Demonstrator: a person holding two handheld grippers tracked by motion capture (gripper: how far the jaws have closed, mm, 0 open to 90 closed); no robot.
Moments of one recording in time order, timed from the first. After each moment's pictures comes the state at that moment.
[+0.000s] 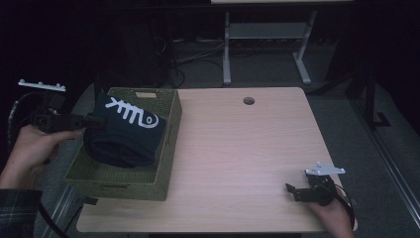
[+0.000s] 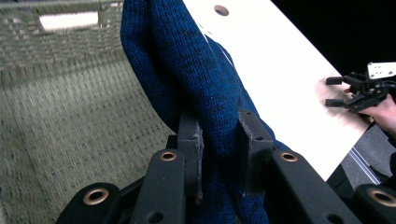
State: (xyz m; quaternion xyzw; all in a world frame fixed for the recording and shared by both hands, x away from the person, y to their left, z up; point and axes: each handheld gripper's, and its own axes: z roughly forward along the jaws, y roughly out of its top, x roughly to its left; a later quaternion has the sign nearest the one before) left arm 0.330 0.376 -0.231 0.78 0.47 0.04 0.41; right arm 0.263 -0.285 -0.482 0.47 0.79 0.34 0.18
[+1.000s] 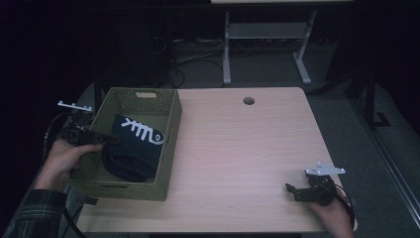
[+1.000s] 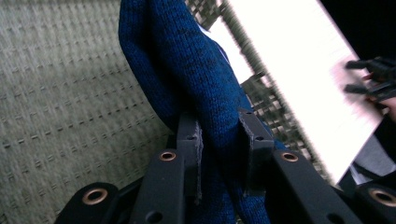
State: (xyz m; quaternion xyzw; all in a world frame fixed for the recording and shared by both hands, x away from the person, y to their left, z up) left arm 0.359 0.376 -0.318 0.78 0.50 -0.02 0.37; right arm 0.263 -0.285 -0.482 0.47 0.79 0.34 0.18
